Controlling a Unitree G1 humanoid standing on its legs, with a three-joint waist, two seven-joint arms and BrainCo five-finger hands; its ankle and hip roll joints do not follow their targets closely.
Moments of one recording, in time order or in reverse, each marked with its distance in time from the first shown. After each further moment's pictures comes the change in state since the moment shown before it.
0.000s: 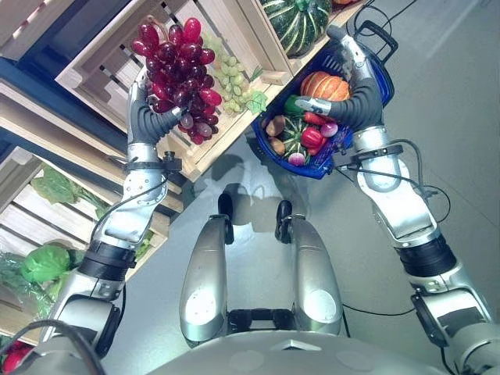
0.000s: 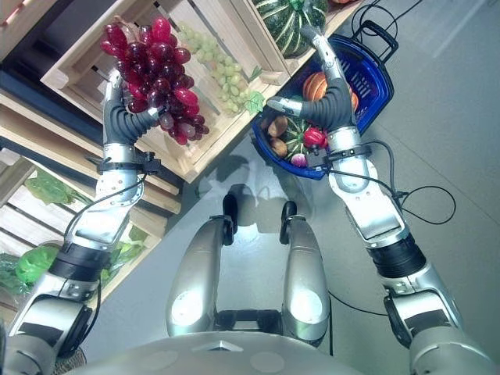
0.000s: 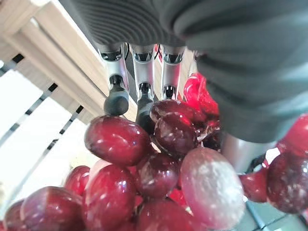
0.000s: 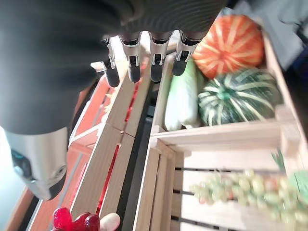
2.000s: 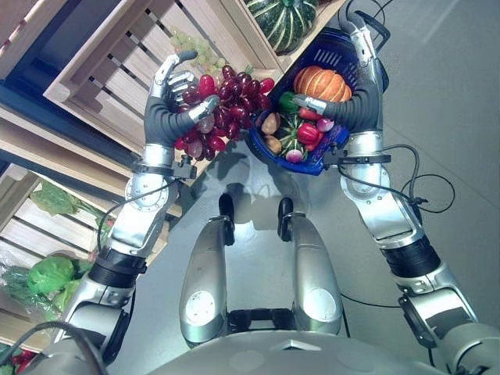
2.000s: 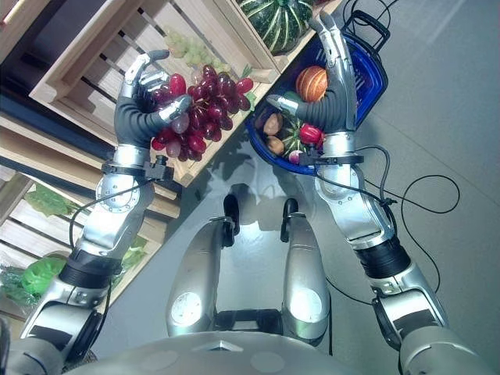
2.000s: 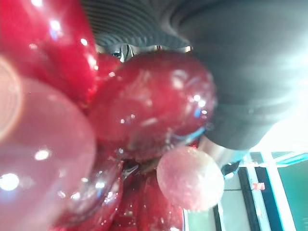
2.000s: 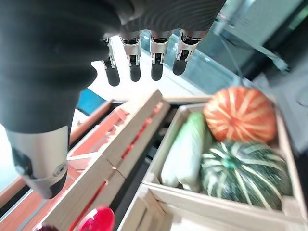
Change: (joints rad) left arm 0.024 -0.048 -0.013 -0.127 -0.319 -0.145 -0.239; right arm -0.023 0.046 0.027 0.011 -0.520 -0.053 -0.198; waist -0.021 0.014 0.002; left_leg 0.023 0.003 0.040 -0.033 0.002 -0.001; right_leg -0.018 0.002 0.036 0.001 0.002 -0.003
